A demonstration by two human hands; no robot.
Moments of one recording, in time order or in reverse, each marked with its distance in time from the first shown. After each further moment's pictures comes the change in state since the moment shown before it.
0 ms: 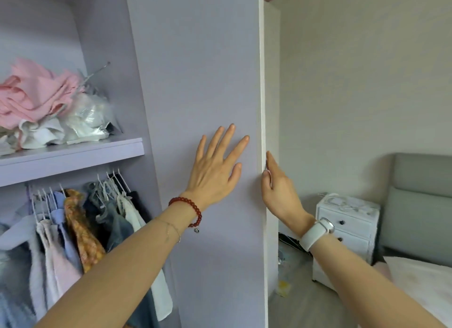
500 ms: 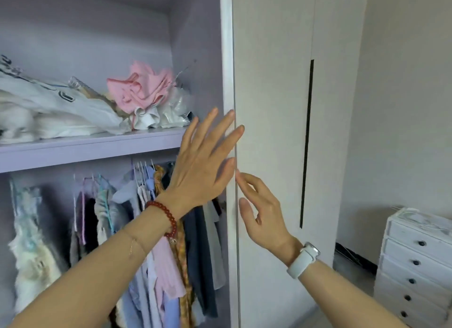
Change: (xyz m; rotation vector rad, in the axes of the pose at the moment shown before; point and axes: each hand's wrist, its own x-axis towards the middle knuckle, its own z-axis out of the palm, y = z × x) left_hand -0.113 -0.070 -0.129 0.174 0.321 0.096; right_hand -0.079 -0.115 0.103 0.383 -0.019 -0.564
